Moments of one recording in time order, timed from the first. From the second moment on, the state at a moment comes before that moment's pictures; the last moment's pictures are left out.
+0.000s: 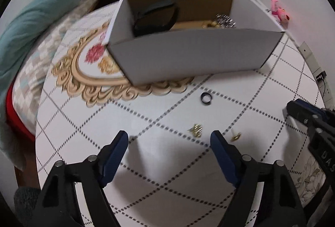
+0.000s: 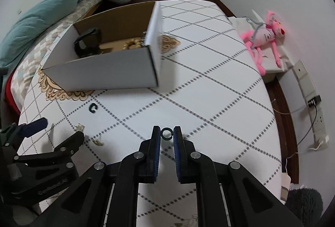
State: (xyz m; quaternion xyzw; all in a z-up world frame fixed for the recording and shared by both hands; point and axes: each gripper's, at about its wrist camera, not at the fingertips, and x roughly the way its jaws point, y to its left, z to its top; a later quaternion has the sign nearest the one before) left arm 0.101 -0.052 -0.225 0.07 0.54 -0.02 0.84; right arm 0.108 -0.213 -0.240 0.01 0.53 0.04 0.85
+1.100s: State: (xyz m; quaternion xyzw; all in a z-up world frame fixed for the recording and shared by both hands) left arm 0.129 -0.020 -0.127 -0.09 0.51 -0.12 0.85; right arm 0.123 -0.210 -0.157 0.09 0.47 0.10 0.87
